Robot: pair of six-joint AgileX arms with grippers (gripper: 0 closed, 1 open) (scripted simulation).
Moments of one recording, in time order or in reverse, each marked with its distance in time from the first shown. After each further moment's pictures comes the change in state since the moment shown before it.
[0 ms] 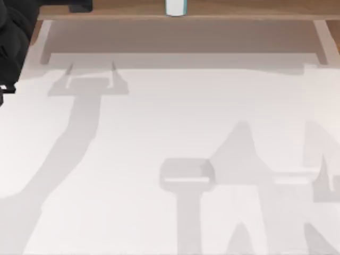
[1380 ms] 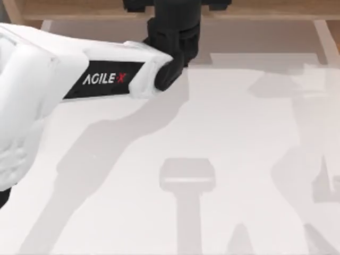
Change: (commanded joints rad) left arm -0.258 0.951 0.684 0.277 -0.234 0.003; right arm 0.000 0.000 0.000 0.000 0.000 0.000
